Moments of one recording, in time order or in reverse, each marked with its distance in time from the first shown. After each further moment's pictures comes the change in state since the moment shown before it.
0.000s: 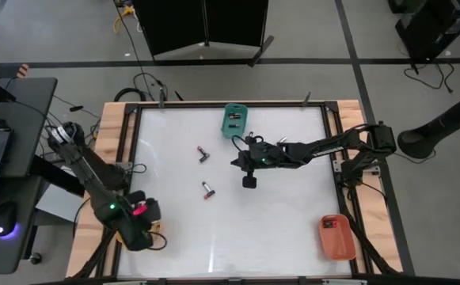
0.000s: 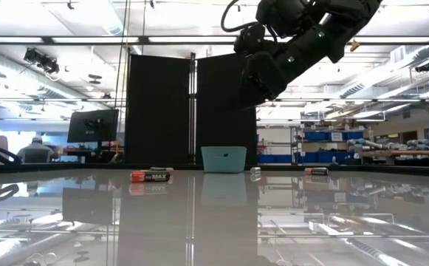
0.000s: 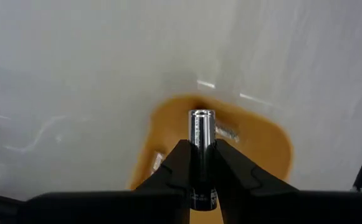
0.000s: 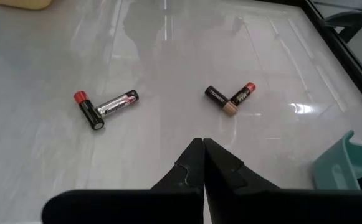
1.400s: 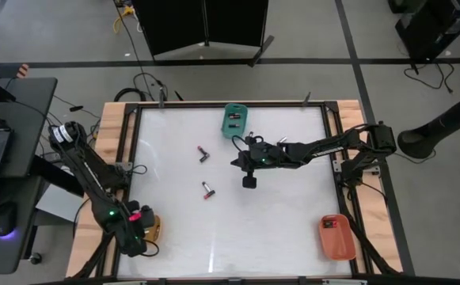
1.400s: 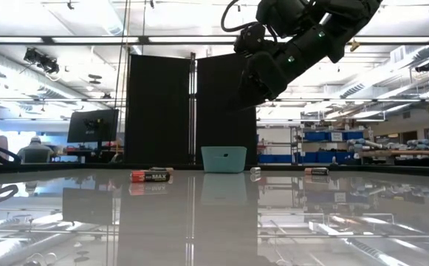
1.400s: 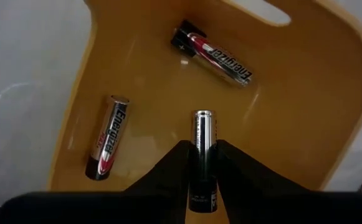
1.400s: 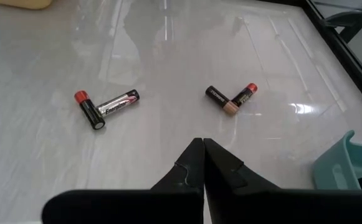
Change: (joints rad) left arm -0.119 0.000 -0.242 0.304 0.132 -0.178; right arm 0.000 0.000 0.000 -0.001 0.000 0.000
